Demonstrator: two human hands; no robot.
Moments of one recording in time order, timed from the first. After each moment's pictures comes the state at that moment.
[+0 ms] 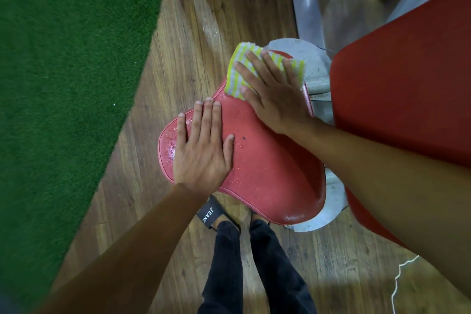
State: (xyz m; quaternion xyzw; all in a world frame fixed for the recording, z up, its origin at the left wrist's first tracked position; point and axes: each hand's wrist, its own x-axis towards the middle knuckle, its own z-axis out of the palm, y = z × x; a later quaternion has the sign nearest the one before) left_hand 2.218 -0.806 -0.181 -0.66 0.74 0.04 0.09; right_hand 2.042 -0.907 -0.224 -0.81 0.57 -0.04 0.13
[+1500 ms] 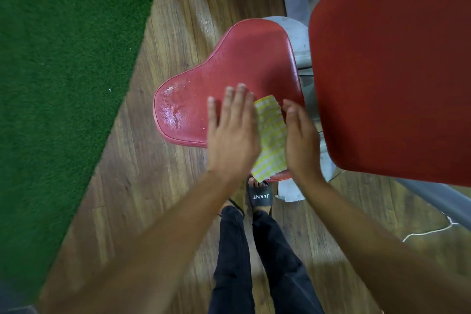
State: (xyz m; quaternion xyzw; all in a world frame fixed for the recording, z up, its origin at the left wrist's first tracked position) left_hand 2.143 -0.743 -0.153 -0.66 0.75 0.09 -0.05; right_hand 2.019 -0.737 -0.159 -0.37 0.75 -0.34 0.43
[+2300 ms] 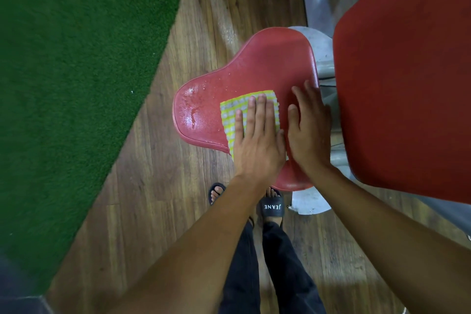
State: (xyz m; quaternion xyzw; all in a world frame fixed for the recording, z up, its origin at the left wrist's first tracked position) left_hand 2.125 -0.735 -0.194 -0.70 0.70 0.12 -0.05; right_hand 2.018 -0.771 -0.204 -0.60 0.73 -0.21 0.25
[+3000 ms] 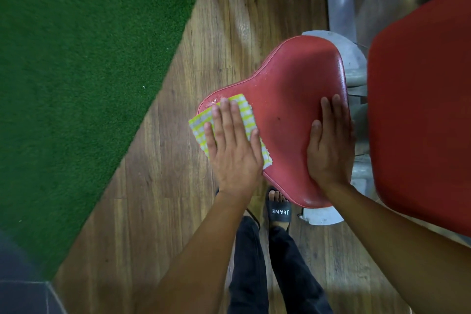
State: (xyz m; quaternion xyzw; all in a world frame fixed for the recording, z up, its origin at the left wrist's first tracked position) left_hand 2.191 -0.742 -0.186 -0.80 0.59 0.03 -0.05; right_hand 2.021 -0.768 -0.219 -0.63 0.75 -0.12 0.18
